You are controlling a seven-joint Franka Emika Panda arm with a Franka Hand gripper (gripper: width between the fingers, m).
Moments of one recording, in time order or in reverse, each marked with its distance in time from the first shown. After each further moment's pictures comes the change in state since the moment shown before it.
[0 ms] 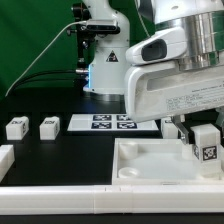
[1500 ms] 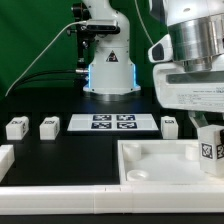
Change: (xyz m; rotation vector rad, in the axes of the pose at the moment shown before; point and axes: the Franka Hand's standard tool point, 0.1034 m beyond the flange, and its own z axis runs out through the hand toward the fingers) arm -0.003 -0.021 0.004 0.018 -0.014 1.249
